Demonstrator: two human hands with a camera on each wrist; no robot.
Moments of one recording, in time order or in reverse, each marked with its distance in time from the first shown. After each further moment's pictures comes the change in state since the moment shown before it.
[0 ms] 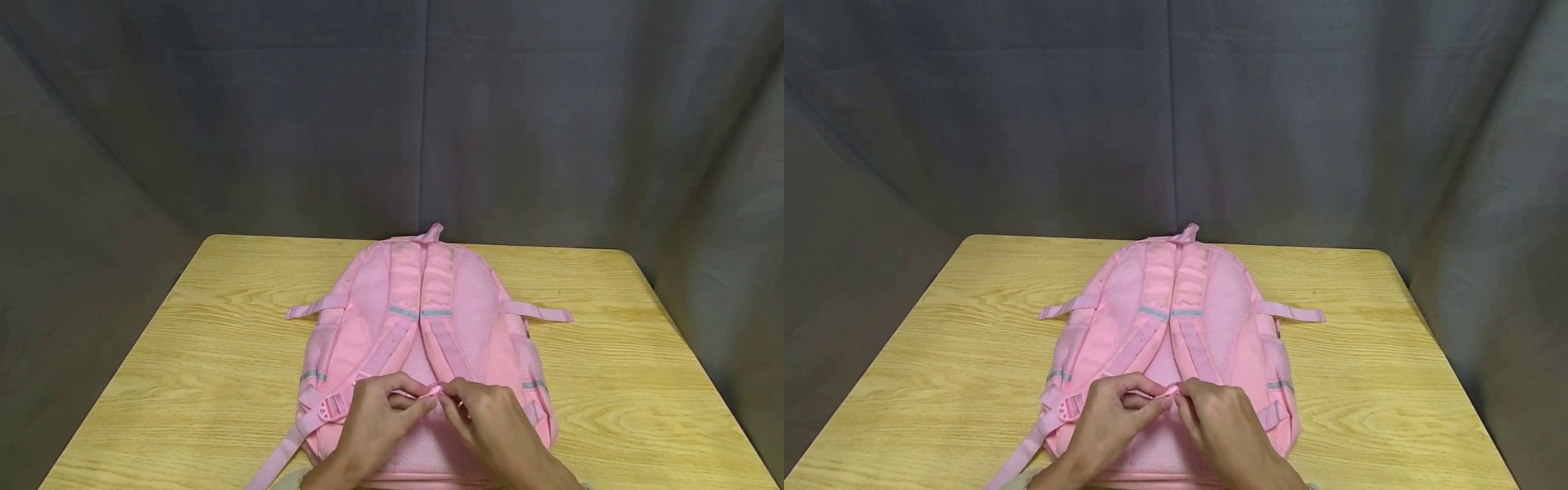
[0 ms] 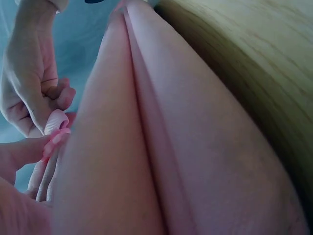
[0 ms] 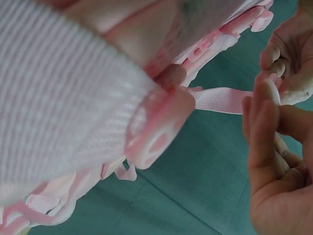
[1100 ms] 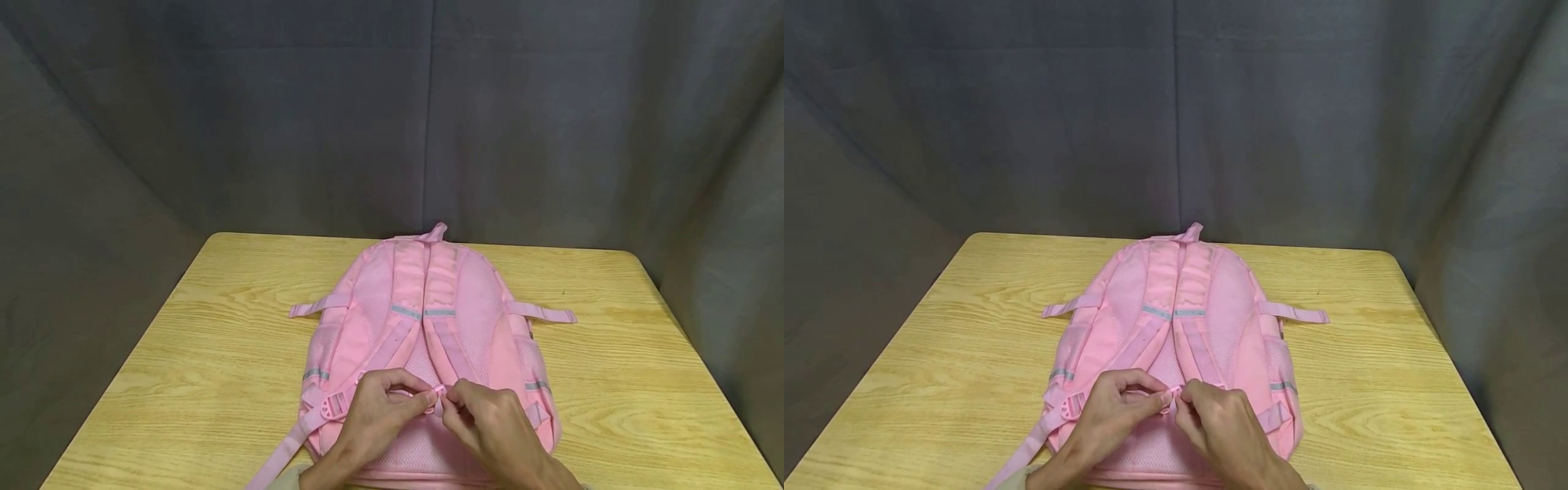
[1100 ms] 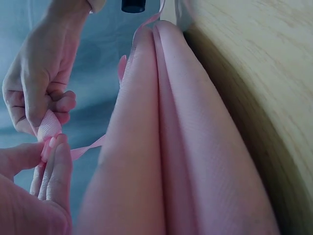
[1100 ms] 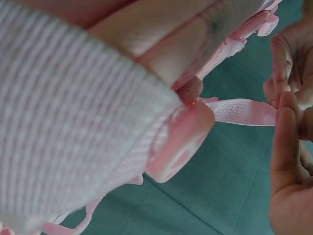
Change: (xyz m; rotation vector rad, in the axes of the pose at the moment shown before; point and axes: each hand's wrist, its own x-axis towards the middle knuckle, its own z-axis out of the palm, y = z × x) left_hand 0.006 -0.003 -0.005 -0.172 -0.053 -0.104; right_hand -0.003 0.006 0.005 0.162 0.096 -0.130
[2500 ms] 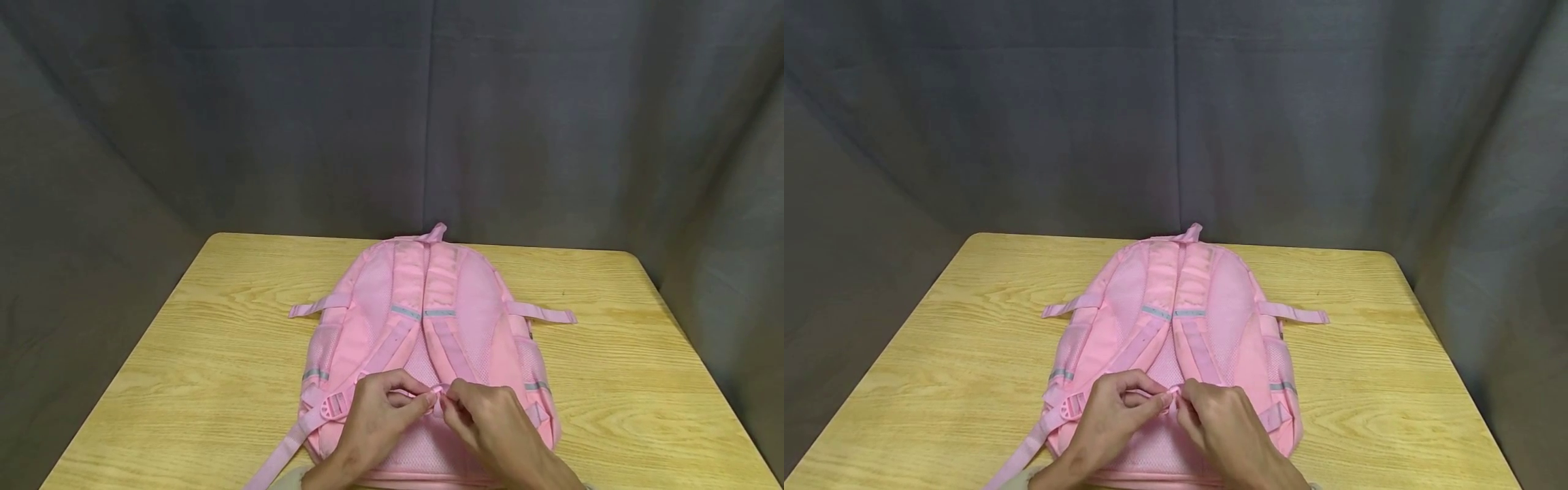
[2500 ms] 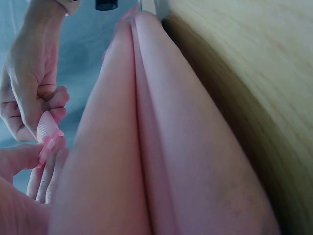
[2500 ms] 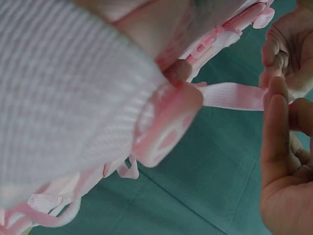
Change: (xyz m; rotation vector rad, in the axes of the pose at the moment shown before) left_hand -0.004 0.000 0.004 0.092 0.042 0.075; right_hand 0.001 -0.001 -0.003 -0.067 -0.071 0.043
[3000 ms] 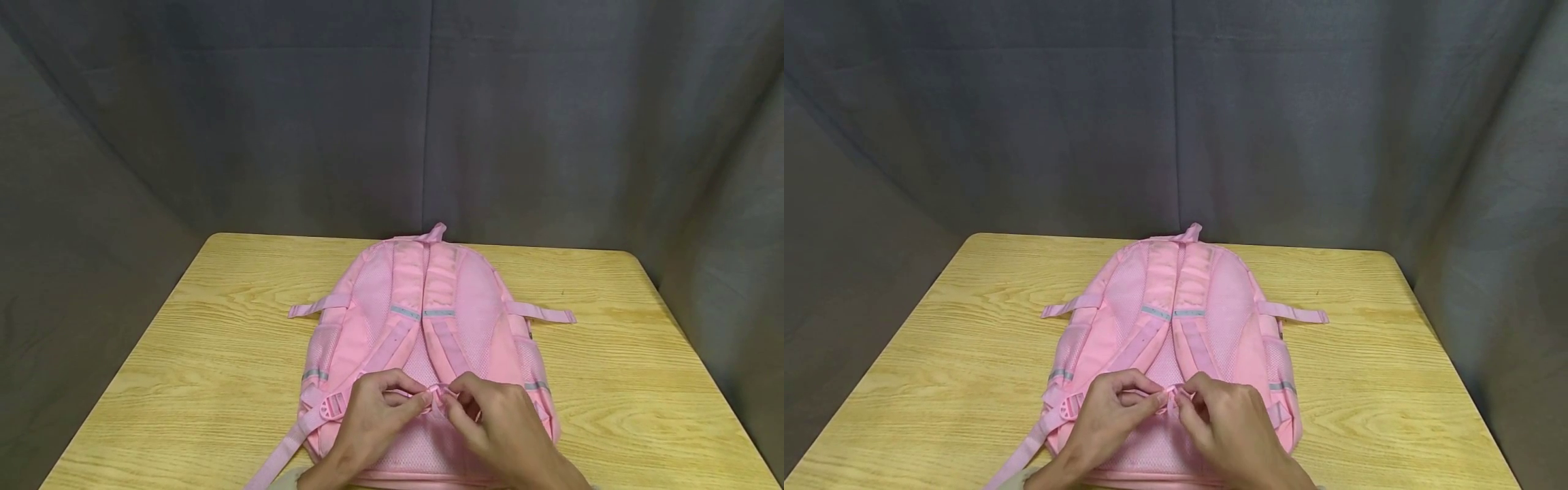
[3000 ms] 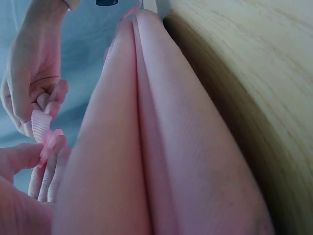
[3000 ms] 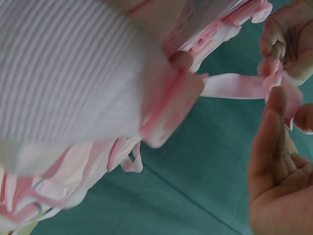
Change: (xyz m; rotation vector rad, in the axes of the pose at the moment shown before) left_hand 0.000 -0.004 -0.003 -0.027 0.000 -0.021; right_hand 0.003 -0.002 -0.010 0.007 -0.032 0.125
